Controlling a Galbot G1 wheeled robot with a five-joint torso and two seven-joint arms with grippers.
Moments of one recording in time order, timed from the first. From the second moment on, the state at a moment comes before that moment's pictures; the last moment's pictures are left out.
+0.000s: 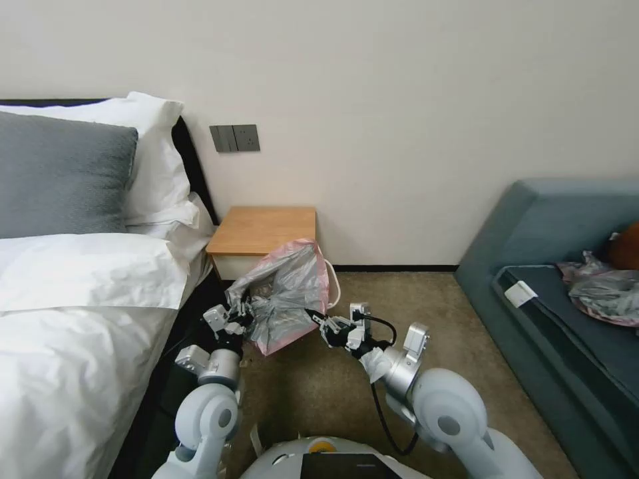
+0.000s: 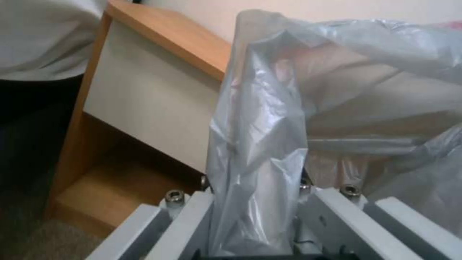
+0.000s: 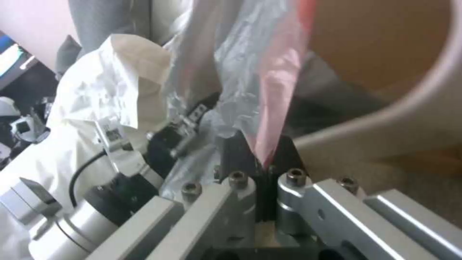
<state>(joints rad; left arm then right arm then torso) 1.57 -1.43 -0.48 -2.28 -0.68 0.14 -0.26 -1.37 1.07 0.18 2.44 1.05 -0.51 0.16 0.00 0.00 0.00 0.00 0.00</state>
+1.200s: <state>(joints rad) 1.61 -1.42 -0.59 -2.36 -0.86 0.18 -0.20 -1.36 1.09 0.36 2.34 1.00 -0.47 0.11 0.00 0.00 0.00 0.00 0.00</state>
